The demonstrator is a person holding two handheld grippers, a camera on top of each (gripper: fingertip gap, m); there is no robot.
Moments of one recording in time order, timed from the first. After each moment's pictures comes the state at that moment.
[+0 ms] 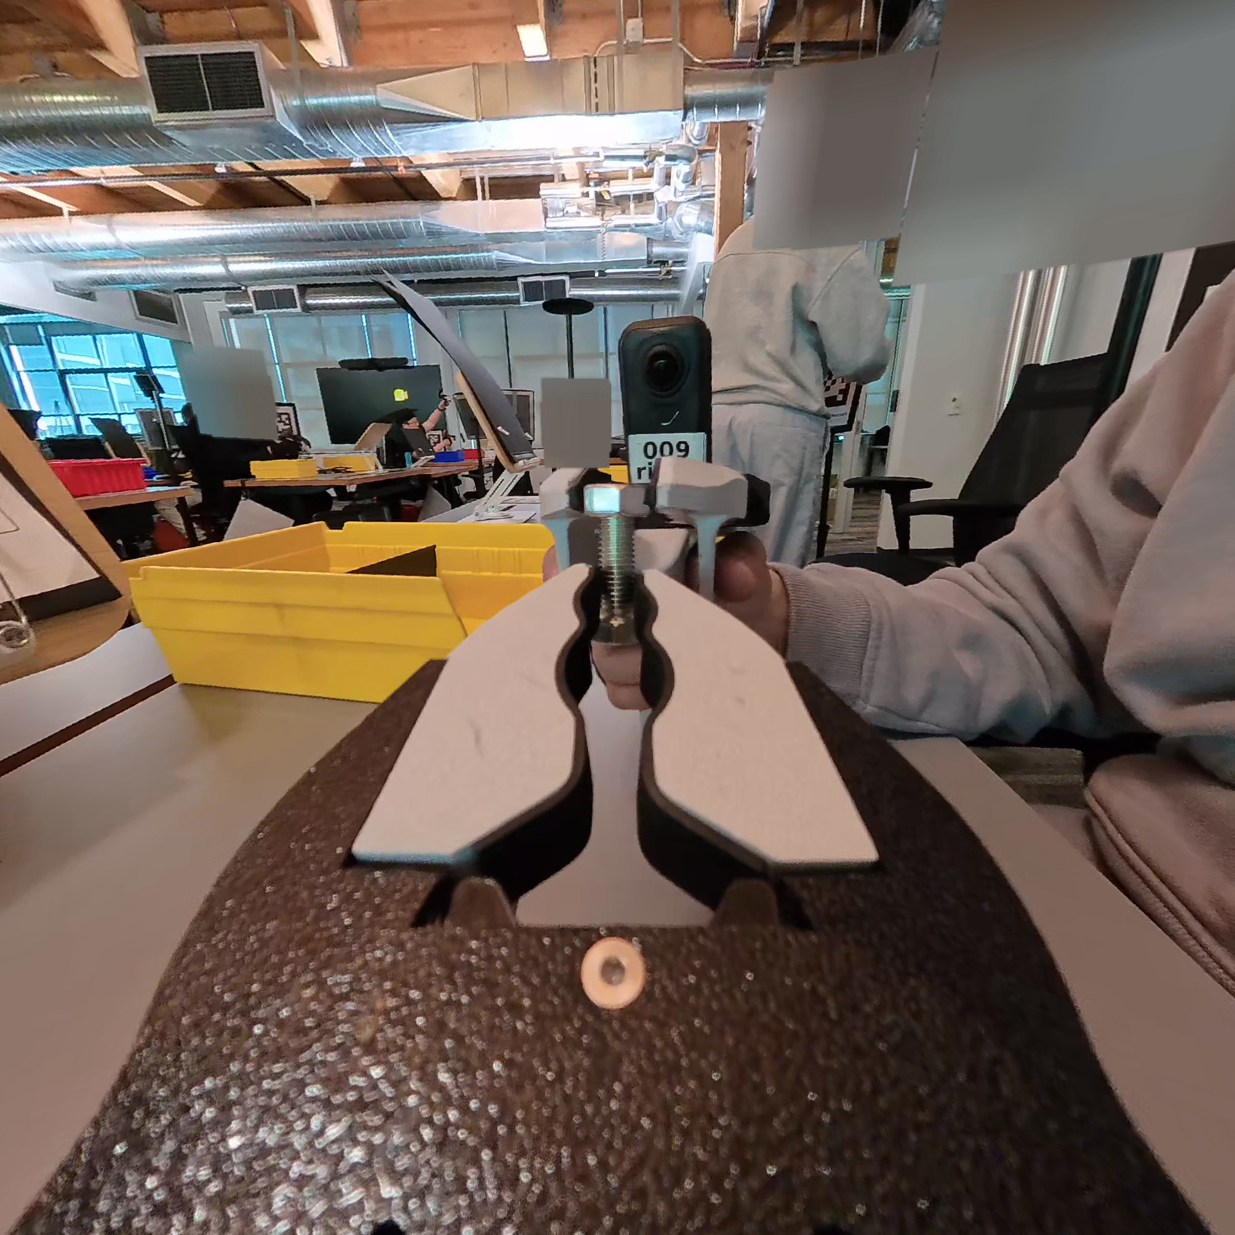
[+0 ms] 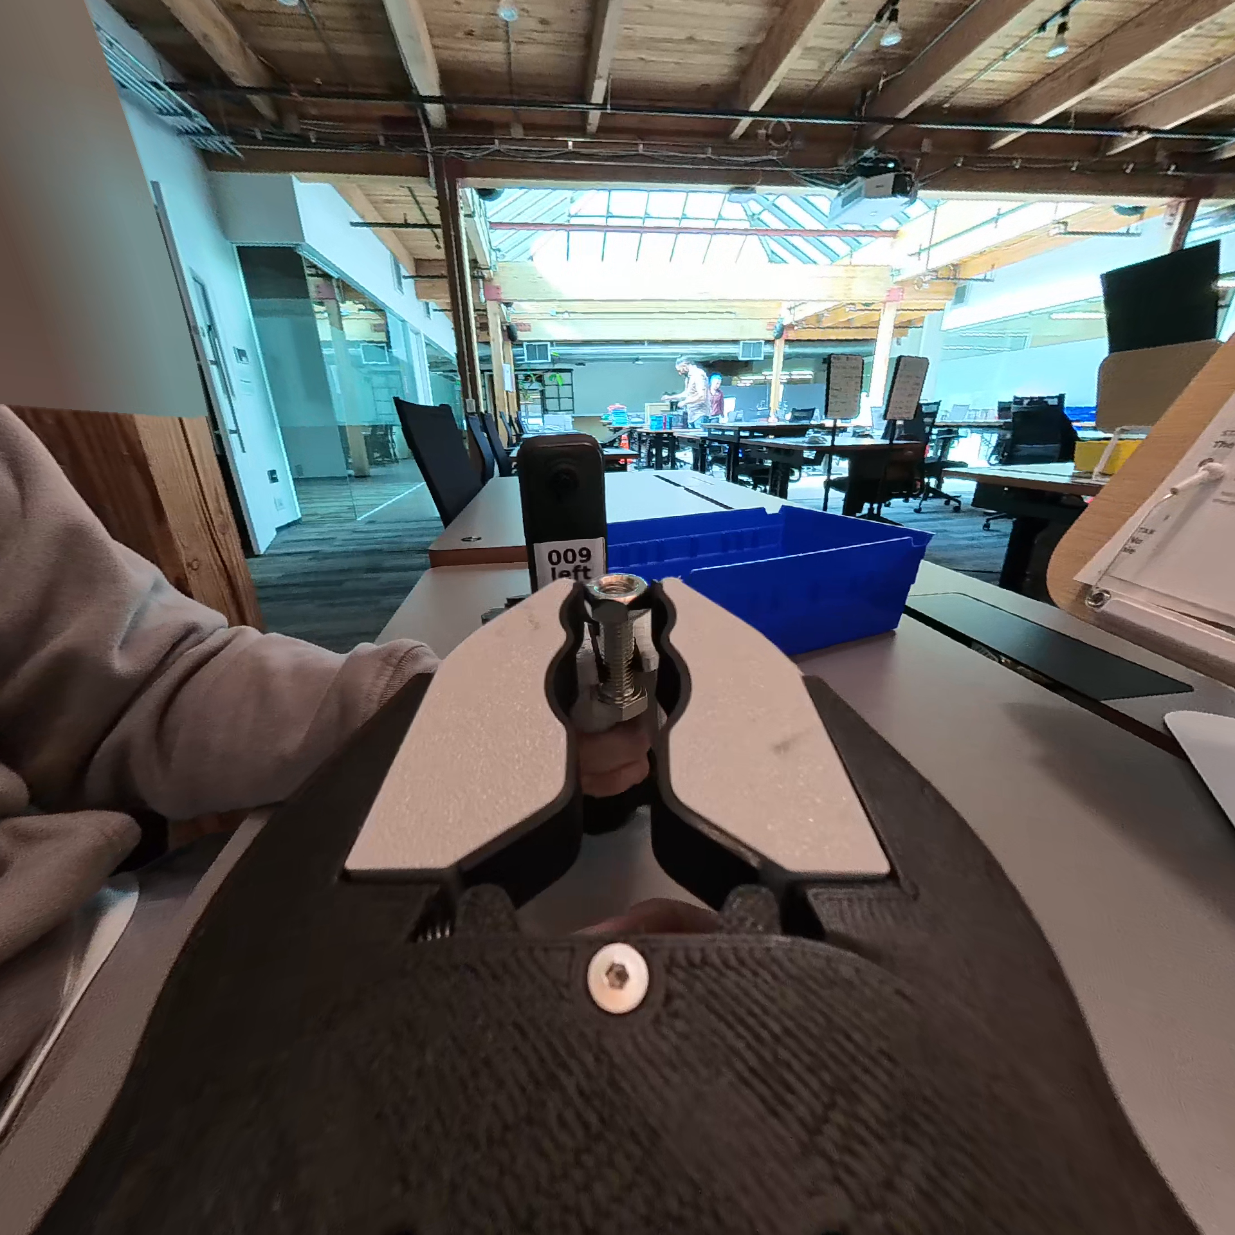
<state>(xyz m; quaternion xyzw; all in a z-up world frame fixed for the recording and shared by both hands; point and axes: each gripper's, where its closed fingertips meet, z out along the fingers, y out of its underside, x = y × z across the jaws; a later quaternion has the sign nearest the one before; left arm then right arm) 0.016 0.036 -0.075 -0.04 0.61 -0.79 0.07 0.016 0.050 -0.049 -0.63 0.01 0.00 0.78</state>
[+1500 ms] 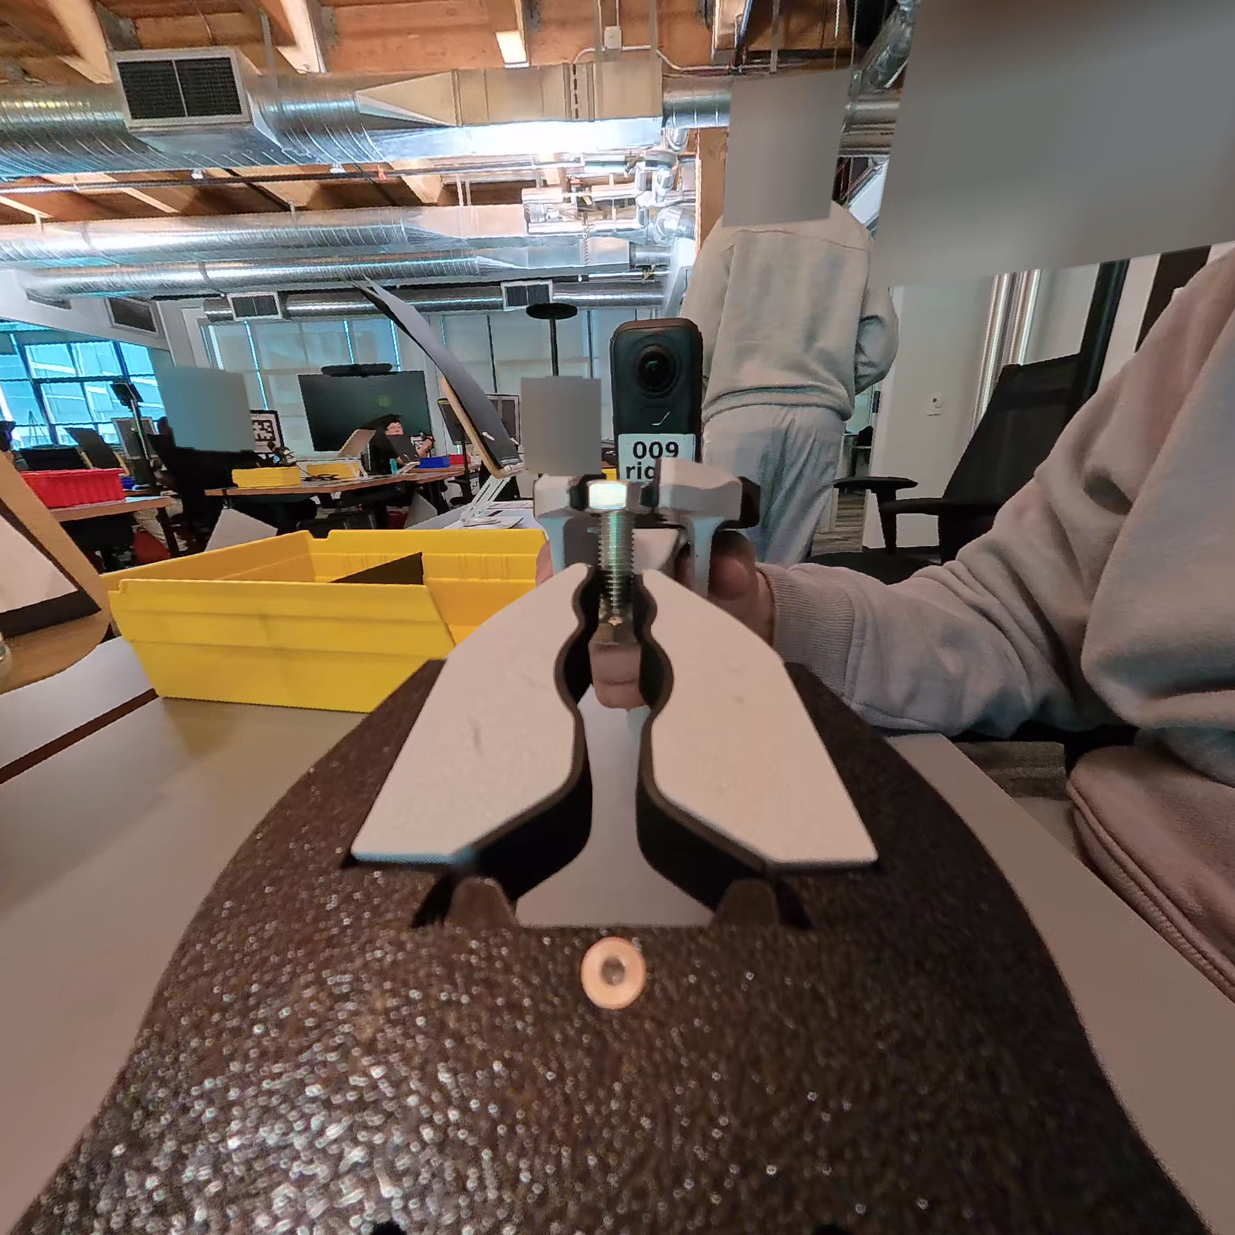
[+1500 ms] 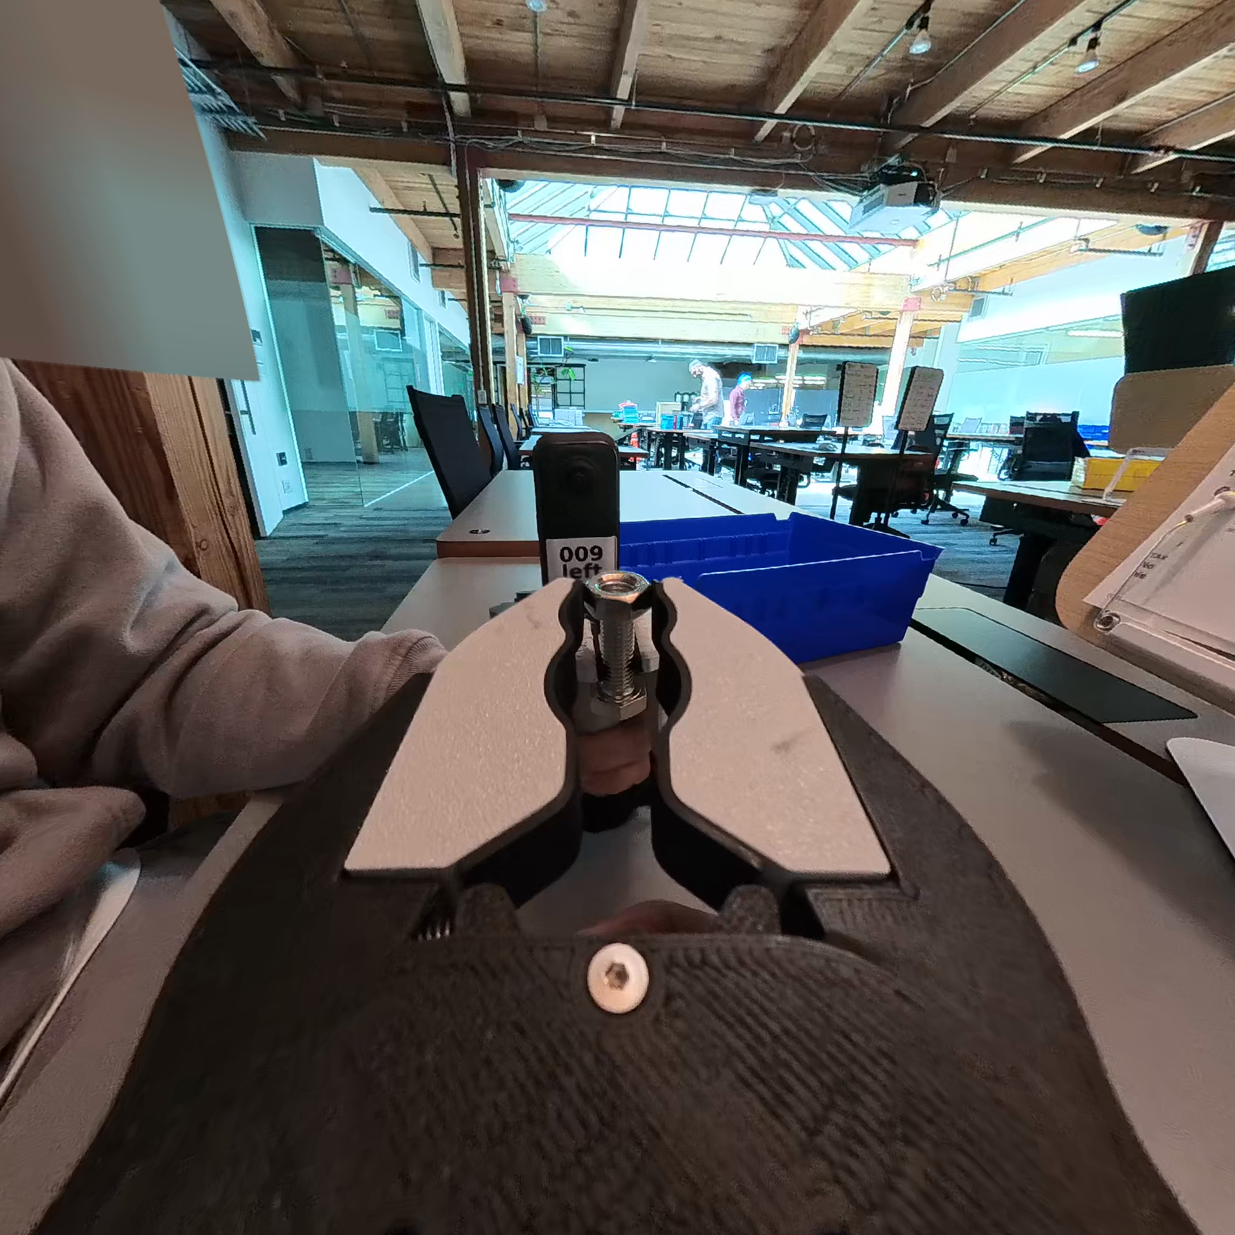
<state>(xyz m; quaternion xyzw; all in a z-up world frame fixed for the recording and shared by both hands) 0.011 0.036 -0.073 -0.03 0.61 -0.79 0.06 0.009 0.050 -0.047 -0.63 -0.01 0.00 0.78</state>
